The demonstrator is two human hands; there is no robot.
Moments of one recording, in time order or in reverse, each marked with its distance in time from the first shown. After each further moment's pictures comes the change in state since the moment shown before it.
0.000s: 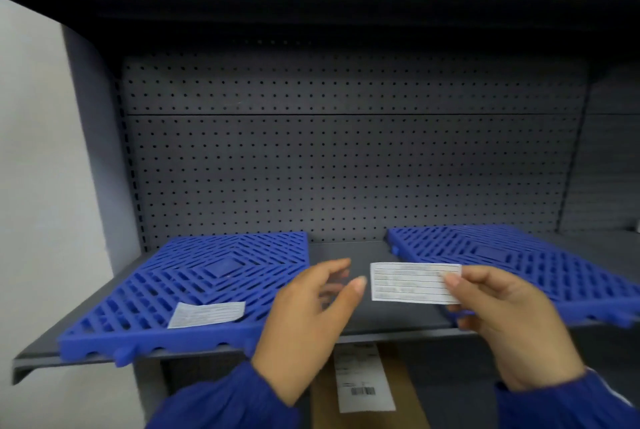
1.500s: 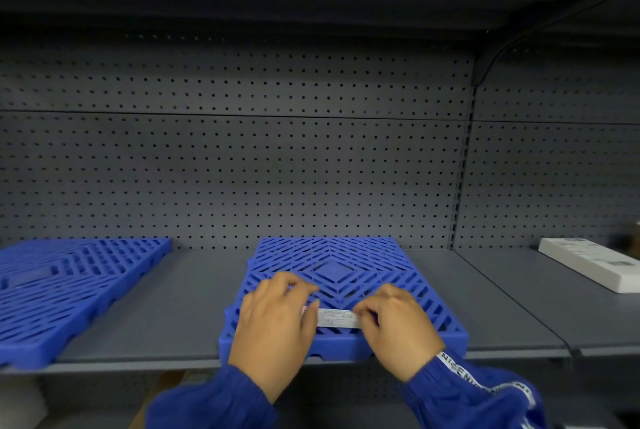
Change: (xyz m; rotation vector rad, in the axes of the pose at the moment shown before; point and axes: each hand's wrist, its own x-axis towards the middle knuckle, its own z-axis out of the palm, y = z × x) left_hand 0.081 0.060 0.272 0.722 0.188 0.136; right_hand 0.137 0.068 -0.213 -1.013 -0.295 -0.444
